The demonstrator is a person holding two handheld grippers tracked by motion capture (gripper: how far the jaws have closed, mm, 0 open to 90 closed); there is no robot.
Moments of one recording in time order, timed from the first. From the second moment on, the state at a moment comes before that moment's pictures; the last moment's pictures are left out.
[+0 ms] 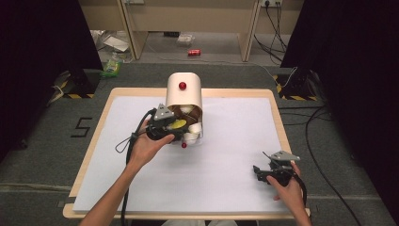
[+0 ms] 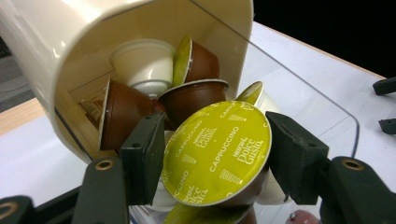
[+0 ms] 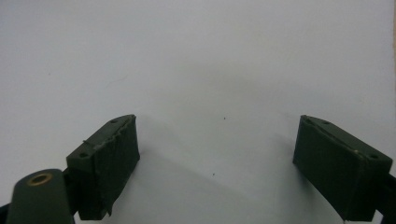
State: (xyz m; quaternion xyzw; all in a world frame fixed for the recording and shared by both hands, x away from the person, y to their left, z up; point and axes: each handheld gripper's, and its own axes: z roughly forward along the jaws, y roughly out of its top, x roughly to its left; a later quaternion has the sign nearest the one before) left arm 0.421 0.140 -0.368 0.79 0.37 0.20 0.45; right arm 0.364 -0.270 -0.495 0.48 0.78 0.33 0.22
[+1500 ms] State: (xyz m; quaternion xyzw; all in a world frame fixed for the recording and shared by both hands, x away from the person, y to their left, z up) left arm 0.393 0.243 -0.364 0.74 0.41 0.22 0.48; right arm 0.364 -0.269 -0.495 0.49 0.78 0.33 0.22
